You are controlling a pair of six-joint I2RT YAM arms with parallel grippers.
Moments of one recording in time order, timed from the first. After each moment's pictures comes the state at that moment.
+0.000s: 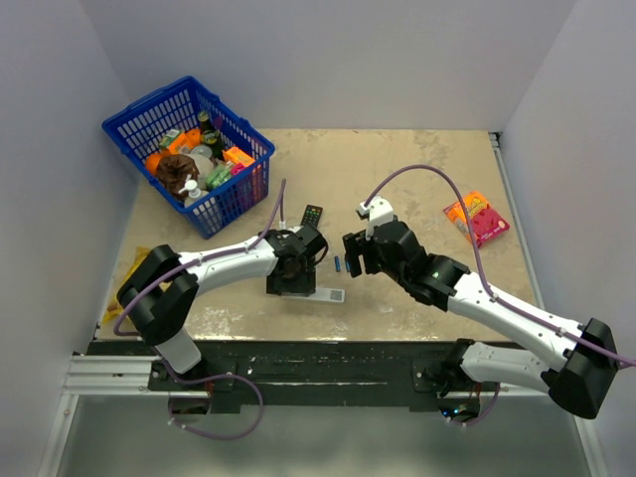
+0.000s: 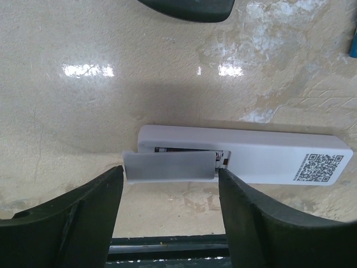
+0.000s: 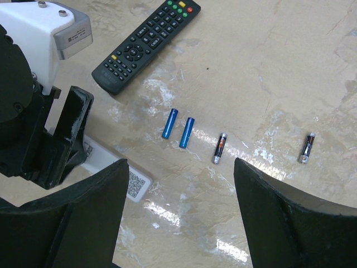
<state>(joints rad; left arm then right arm) -0.85 1.66 1.06 -0.74 -0.19 -0.86 0.85 1.08 0.83 -0.32 0.32 0.25</state>
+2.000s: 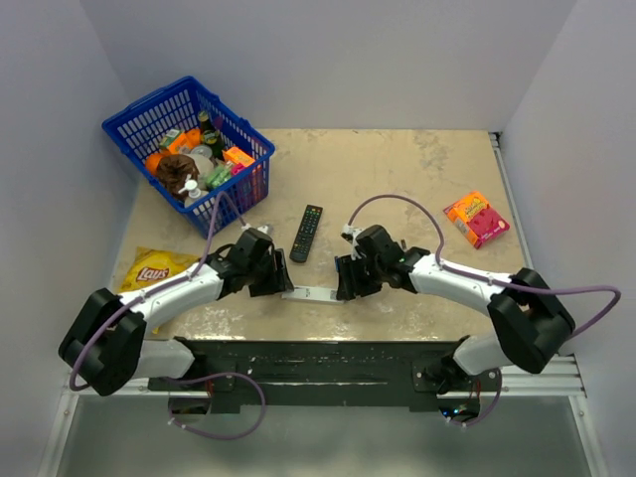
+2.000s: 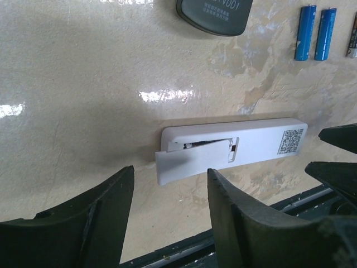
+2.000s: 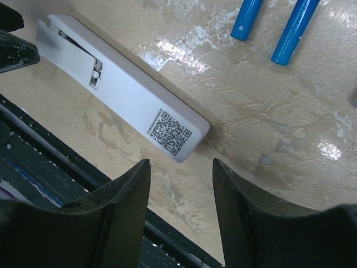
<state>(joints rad) -0.62 1.28 0.63 -0.33 0.08 -0.76 0.73 1.42 0.75 -0.29 -0.23 0.45</state>
